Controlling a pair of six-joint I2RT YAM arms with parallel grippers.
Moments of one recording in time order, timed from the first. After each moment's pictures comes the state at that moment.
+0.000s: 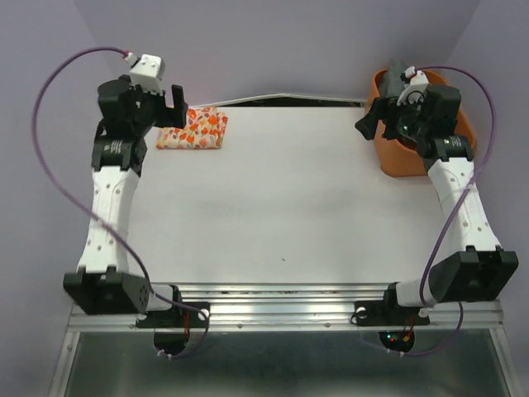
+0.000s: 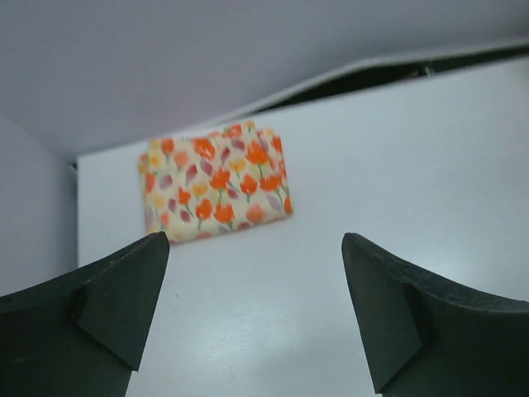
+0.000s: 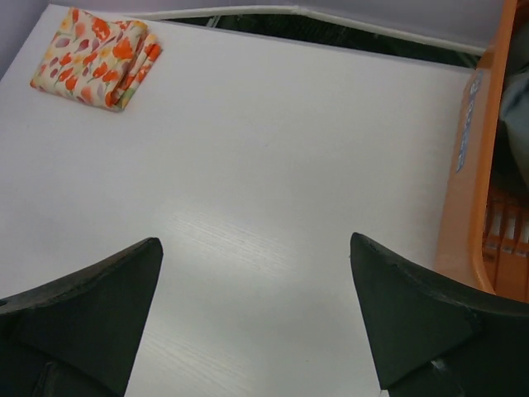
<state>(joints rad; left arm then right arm) 0.00 1.44 1.54 -0.41 0.23 0.09 -0.01 1.42 1.50 -0.46 -0.47 0.06</state>
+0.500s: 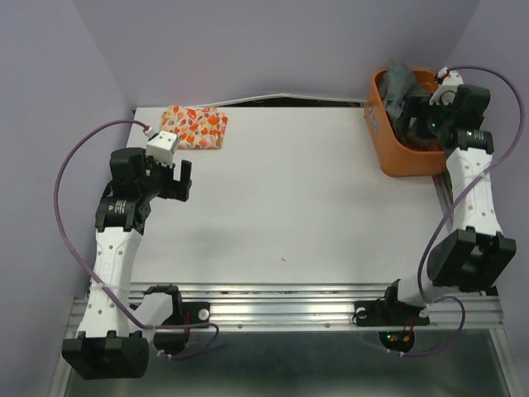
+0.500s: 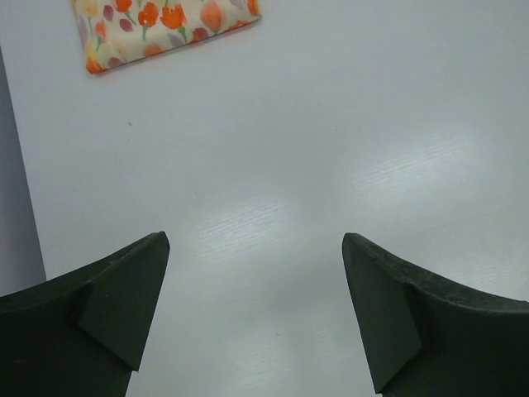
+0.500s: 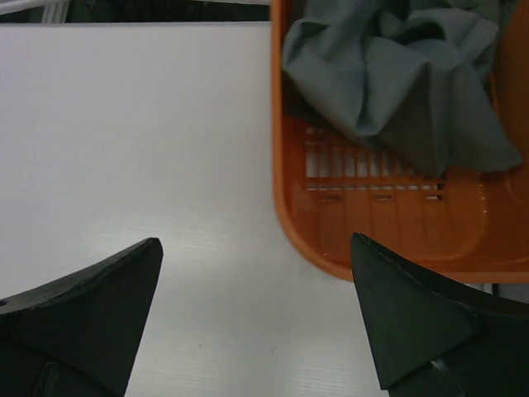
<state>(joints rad) 0.00 0.95 1.07 -0.64 0.24 0.21 -0.20 1.43 1.50 -0.53 -0.37 -0.05</state>
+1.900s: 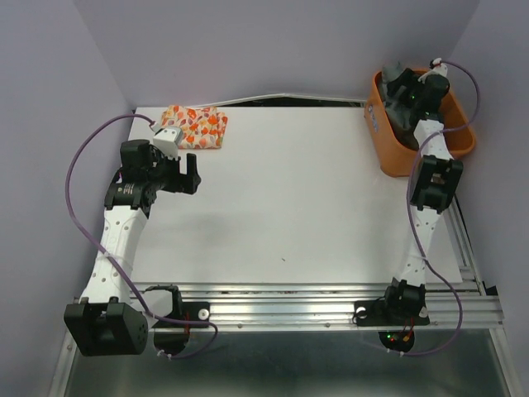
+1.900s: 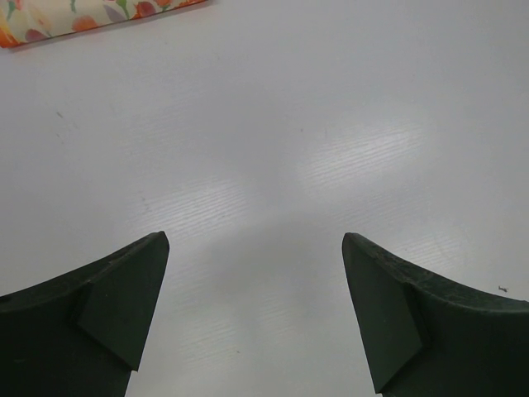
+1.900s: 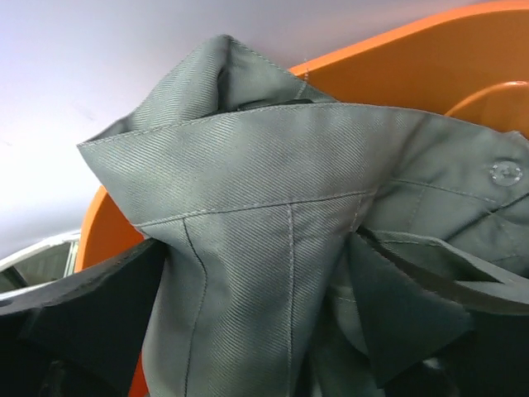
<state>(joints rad) 0.00 1.09 1.06 -0.59 0.32 0.11 -0.25 2.55 2.34 0.07 -0.25 0.35</state>
